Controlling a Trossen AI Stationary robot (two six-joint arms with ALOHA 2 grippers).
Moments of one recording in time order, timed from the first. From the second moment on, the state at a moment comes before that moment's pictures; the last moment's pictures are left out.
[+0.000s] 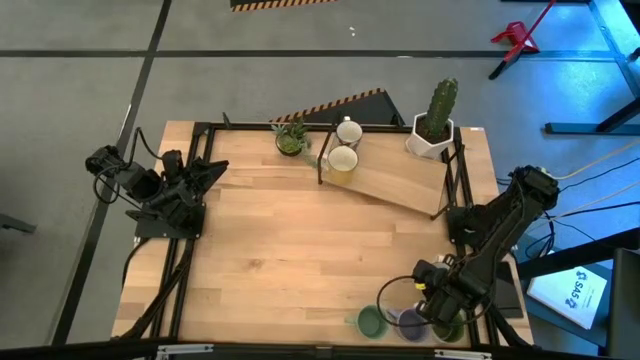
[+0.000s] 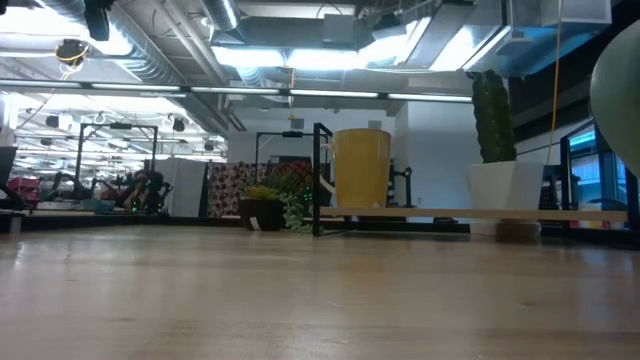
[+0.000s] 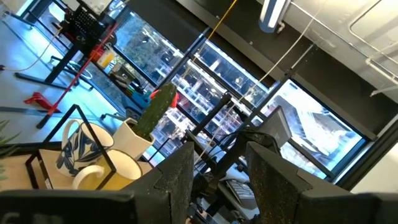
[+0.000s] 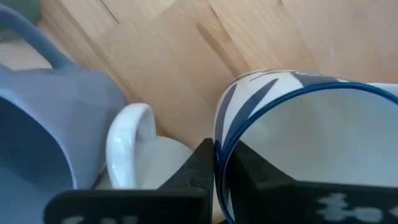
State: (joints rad) left arm -0.54 0.25 0.41 0.28 -0.94 -0.42; right arm 0.92 1.54 1.08 -1.05 -0.02 1.54
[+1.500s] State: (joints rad) left arm -0.54 0.25 0.41 0.28 -0.96 -0.41; right arm -0.45 1.54 1.33 -1.12 0.06 -0.29
